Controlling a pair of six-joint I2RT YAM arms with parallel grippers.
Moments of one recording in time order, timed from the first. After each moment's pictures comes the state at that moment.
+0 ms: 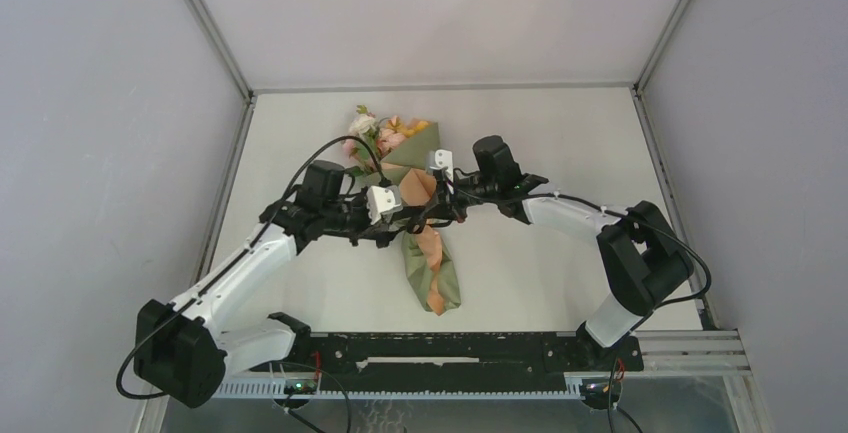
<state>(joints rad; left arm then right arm) -0.44 1.11 0.83 -0.51 0.58 0.75 0.61 1.63 1.00 0.07 -0.92 -0.36</state>
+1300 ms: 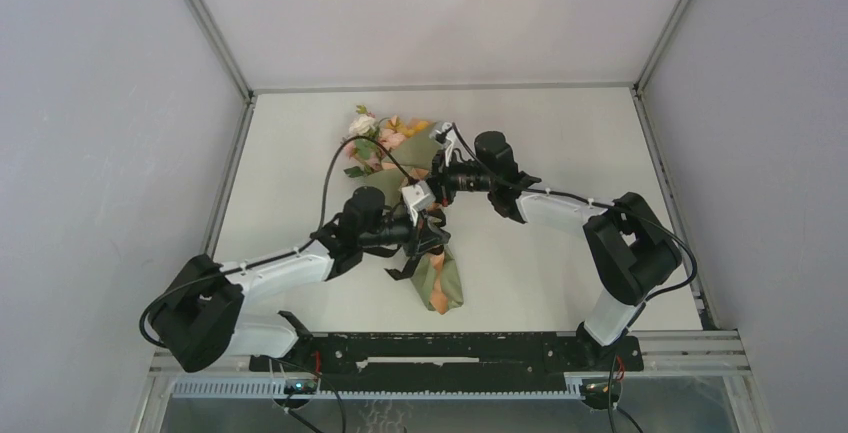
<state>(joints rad) -0.71 1.28 0.59 0.36 0.58 -0.17 0.60 1.70 1.00 0.41 -0.76 0.24</state>
